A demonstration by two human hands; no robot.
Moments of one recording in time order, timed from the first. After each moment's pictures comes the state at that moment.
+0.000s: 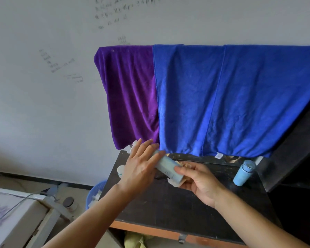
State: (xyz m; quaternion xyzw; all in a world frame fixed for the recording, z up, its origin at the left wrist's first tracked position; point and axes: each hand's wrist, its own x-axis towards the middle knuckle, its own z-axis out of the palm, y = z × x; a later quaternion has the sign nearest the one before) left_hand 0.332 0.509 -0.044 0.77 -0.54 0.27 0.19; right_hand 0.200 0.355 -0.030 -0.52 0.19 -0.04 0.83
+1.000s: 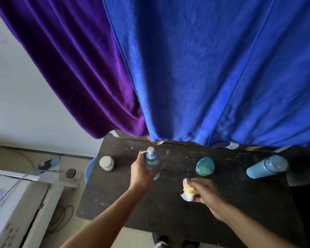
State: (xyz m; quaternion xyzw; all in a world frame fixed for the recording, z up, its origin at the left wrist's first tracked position) left_hand 0.395 0.388 -0.185 0.87 -0.11 -0.16 0.46; right_hand 0.249 0.243 -0.194 -0.54 0.44 0.07 0.71
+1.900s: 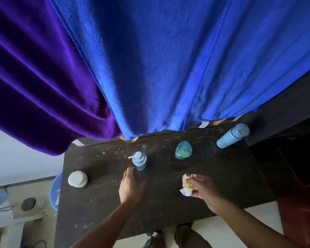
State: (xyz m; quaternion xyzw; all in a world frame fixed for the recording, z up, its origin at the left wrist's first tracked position) left_hand 0.395 0.406 -0.279 0.90 -0.18 -0.24 0.32; right_hand 0.218 0.263 -0.217 -0.46 0.61 -0.03 0.64
